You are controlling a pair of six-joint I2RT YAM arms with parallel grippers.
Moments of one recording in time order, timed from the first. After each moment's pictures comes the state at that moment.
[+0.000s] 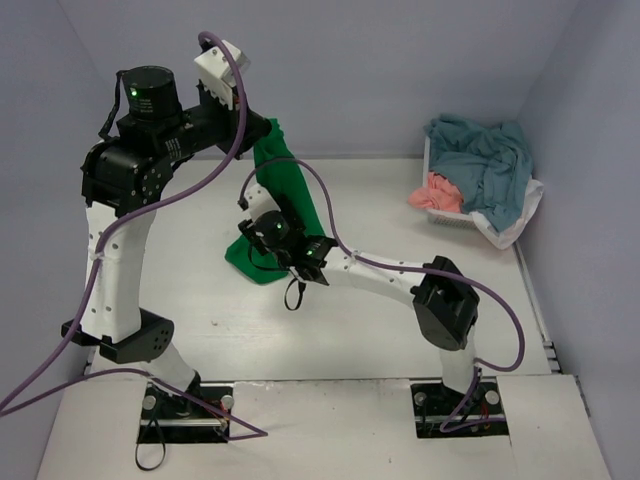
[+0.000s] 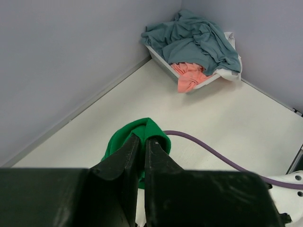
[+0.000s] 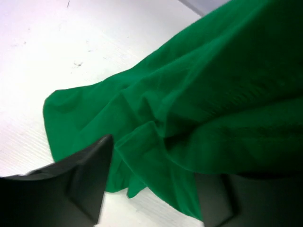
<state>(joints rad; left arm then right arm) -0.41 1.64 2.49 -1.03 0.43 0.05 1.03 1.93 1.51 -0.03 0.56 -0.04</state>
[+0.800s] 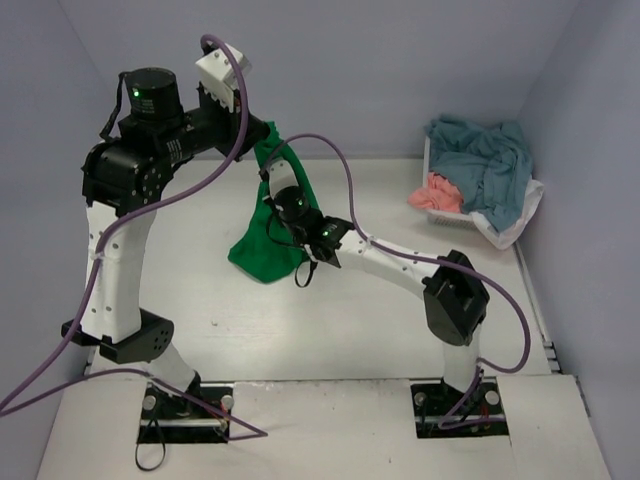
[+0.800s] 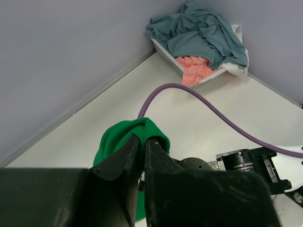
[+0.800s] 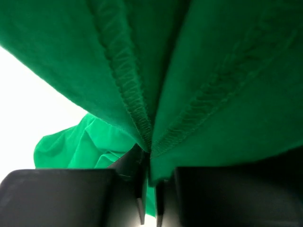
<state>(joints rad) -0.41 1.63 2.49 -1.05 0.41 0.07 0.91 1.89 1.53 0.04 0.50 -0.01</state>
